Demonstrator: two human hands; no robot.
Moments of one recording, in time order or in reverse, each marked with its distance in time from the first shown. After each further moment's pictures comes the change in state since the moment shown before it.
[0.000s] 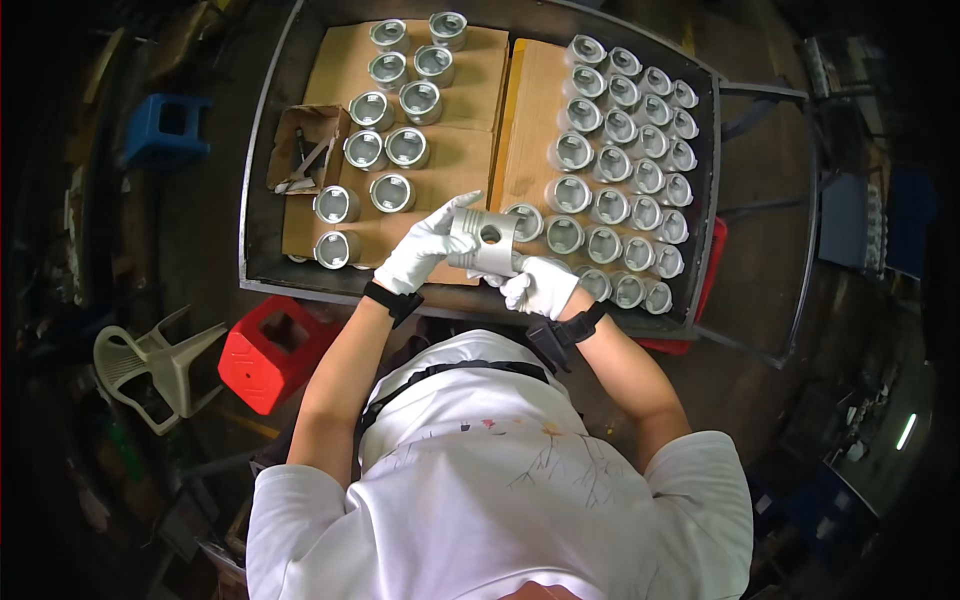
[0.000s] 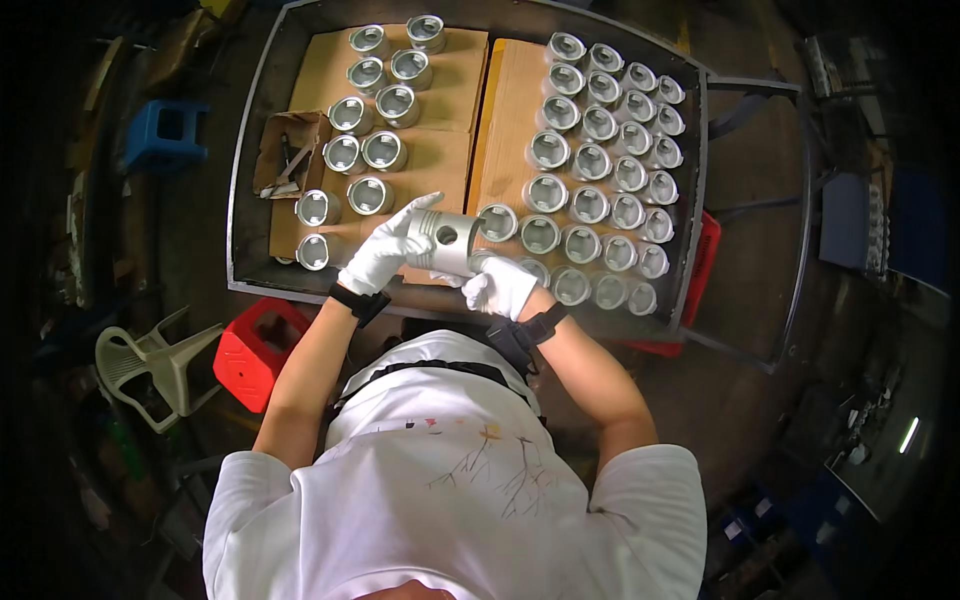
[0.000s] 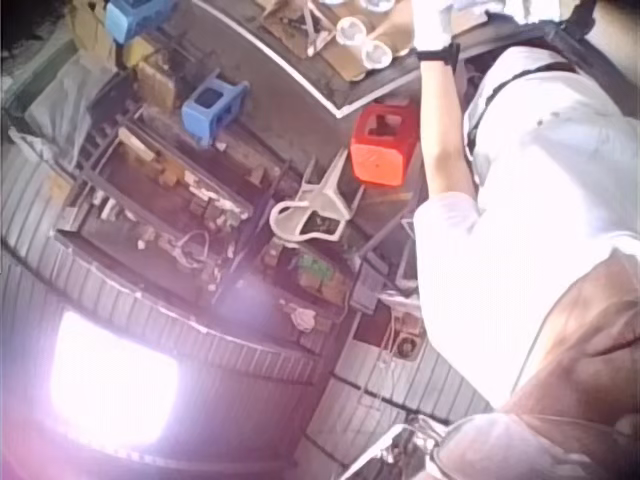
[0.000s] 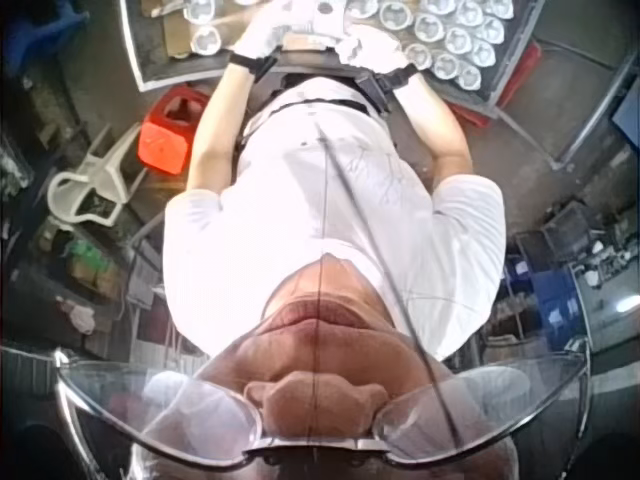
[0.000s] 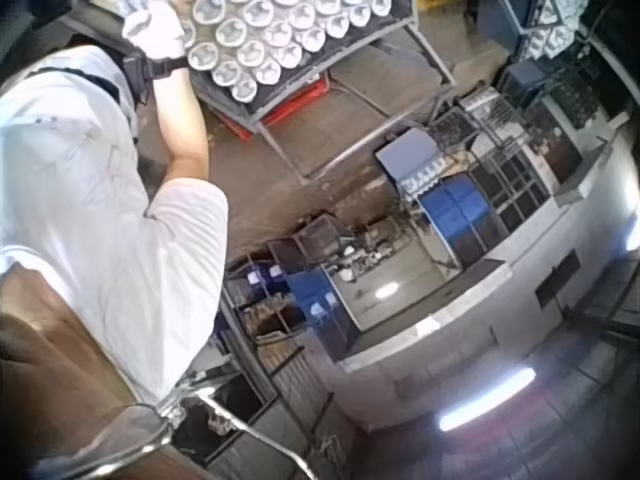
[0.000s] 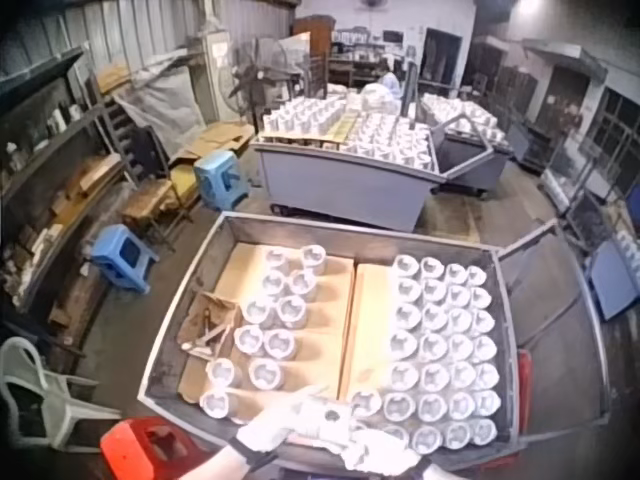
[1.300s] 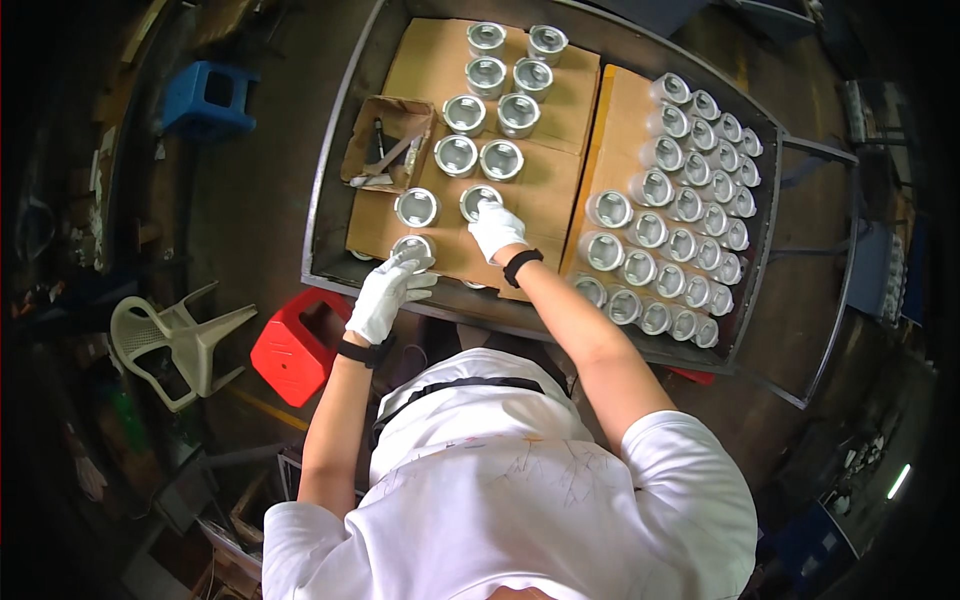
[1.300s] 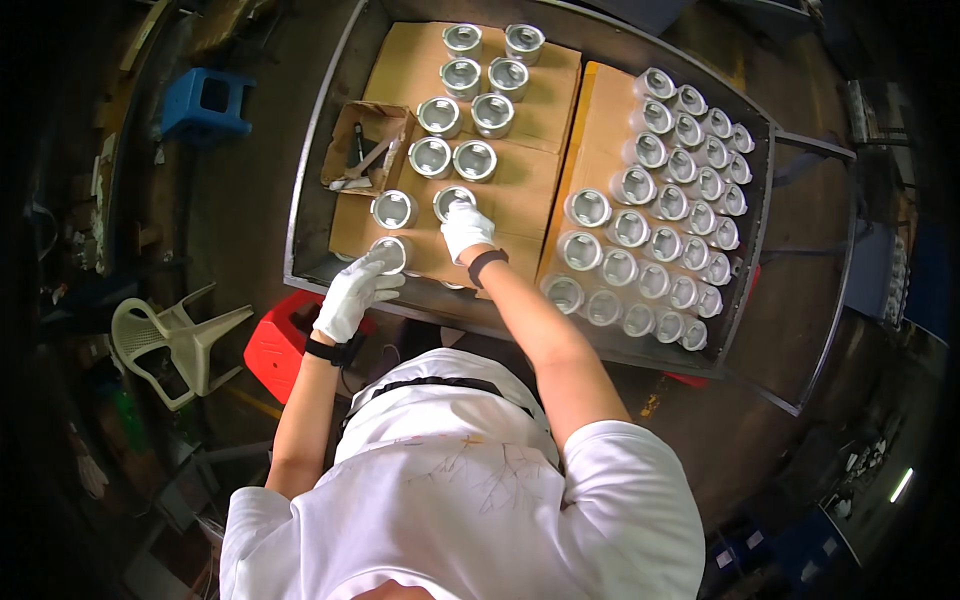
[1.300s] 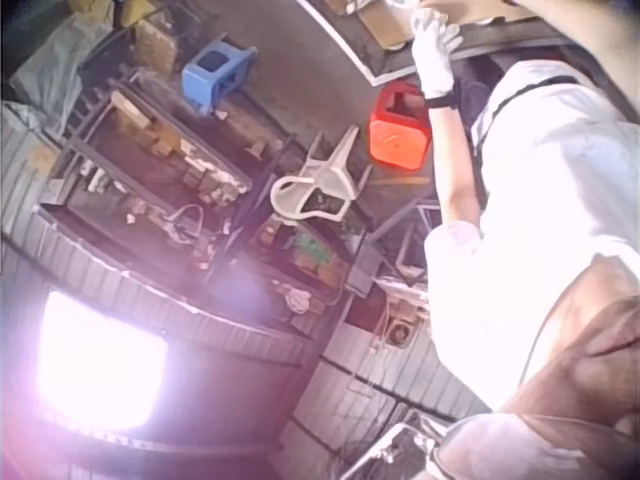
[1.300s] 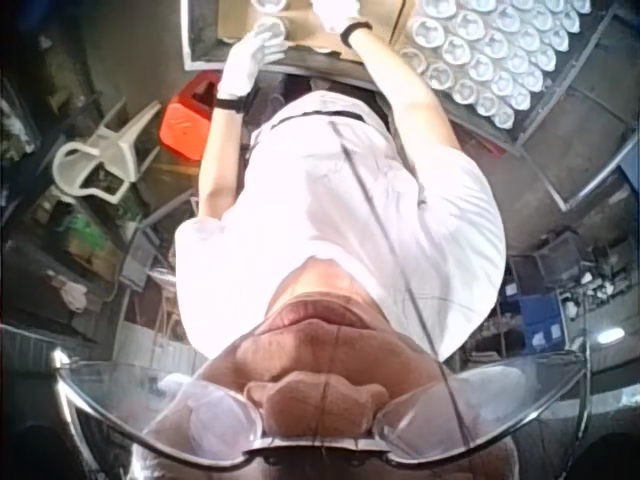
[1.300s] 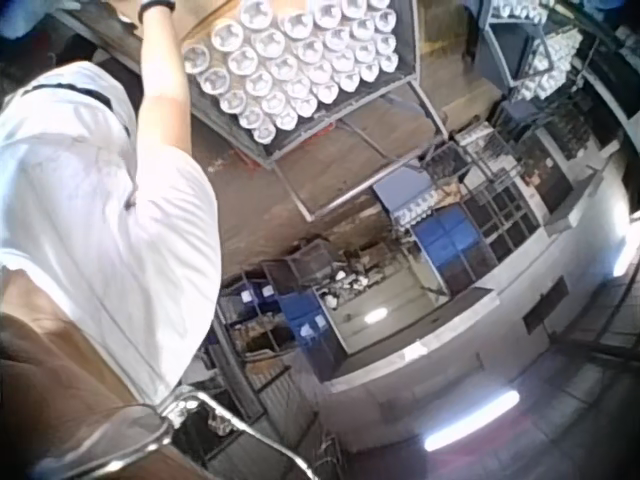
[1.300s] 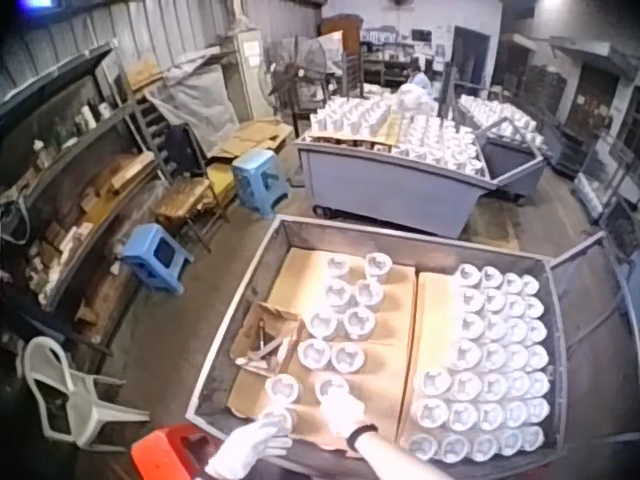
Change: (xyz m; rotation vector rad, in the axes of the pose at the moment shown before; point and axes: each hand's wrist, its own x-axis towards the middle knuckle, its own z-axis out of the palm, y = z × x) left_hand -0.166 0.050 -0.096 -0.034 0.637 -0.067; right_hand 0.258 0.009 0.094 -2.138 0.776 -0.765
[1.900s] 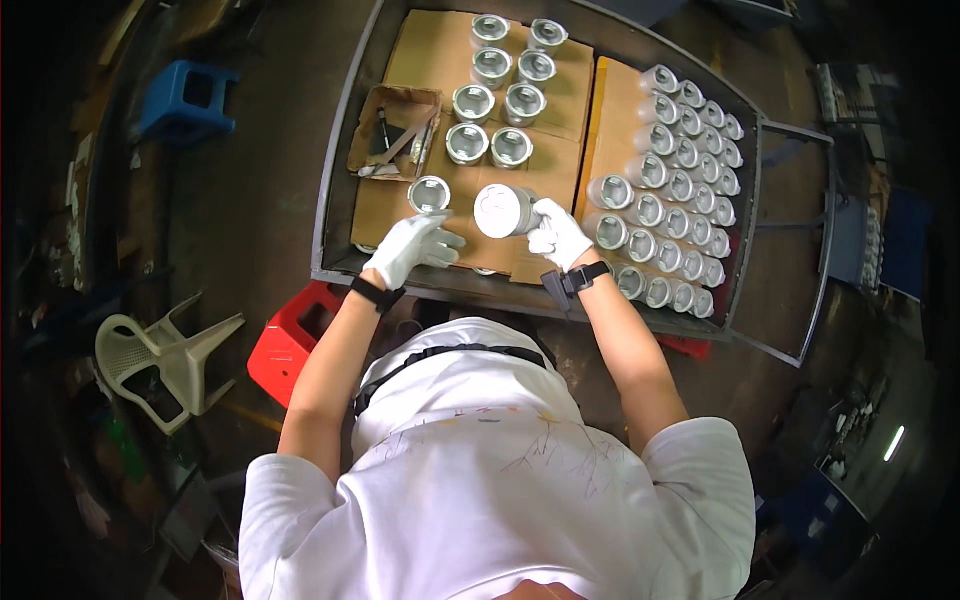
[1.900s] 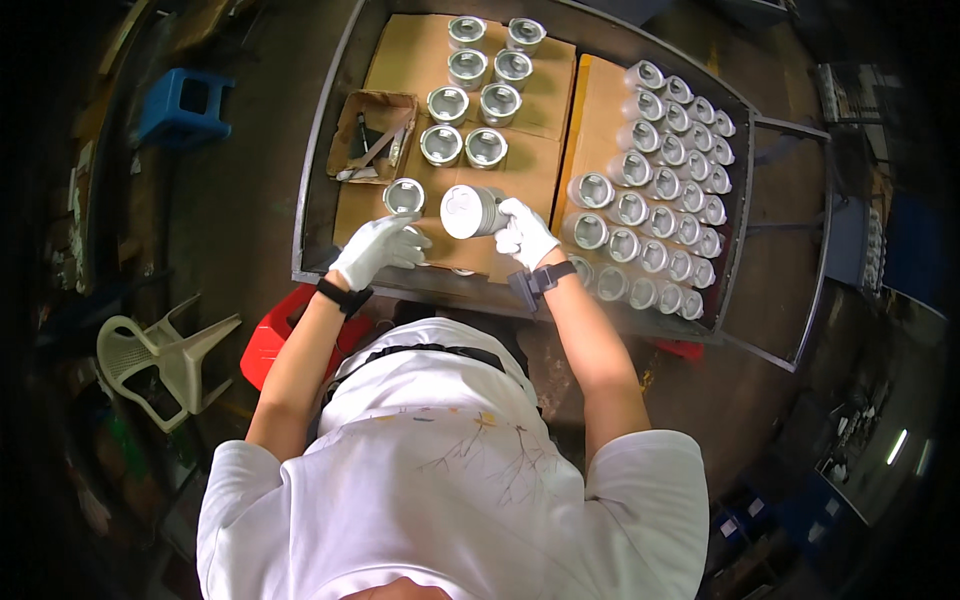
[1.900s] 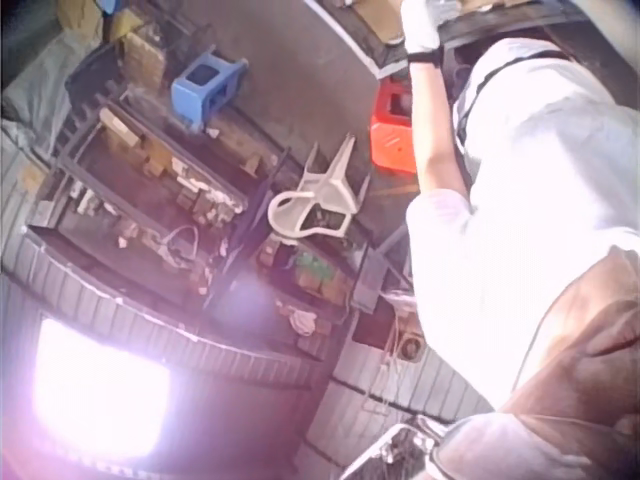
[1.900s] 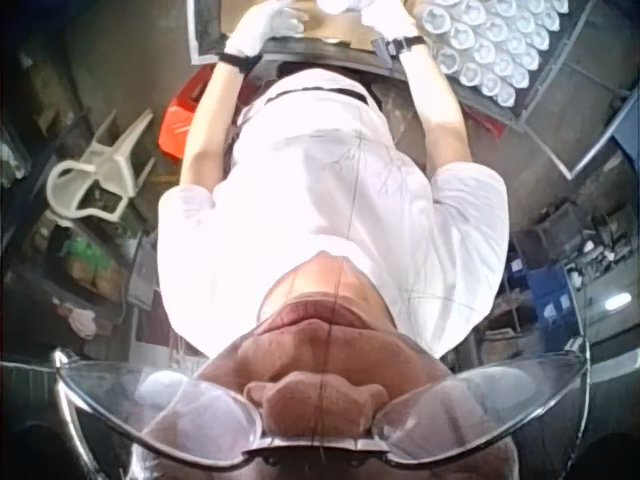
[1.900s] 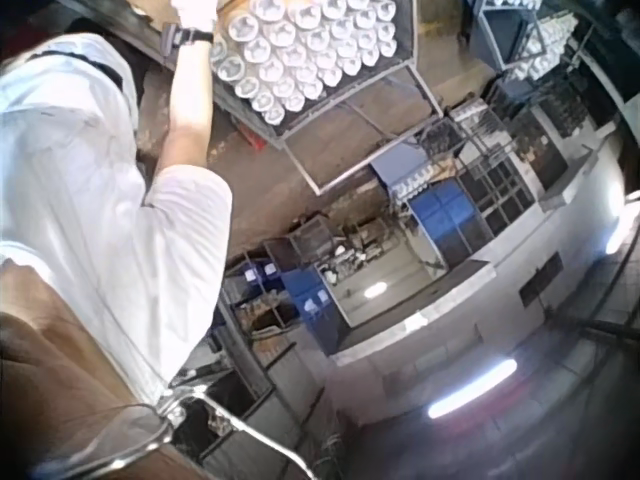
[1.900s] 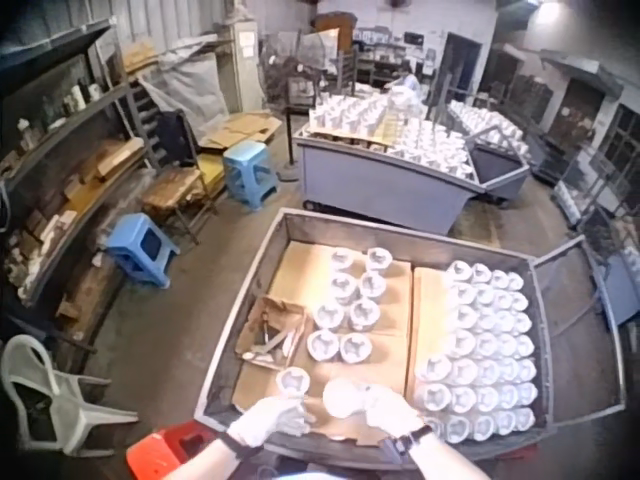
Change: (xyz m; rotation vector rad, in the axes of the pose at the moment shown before) left_hand 0.045 0.036 -0.036 0.122 -0.254 -0.123; right_hand -0.062 0.034 -0.049 1.679 -0.283 0.440
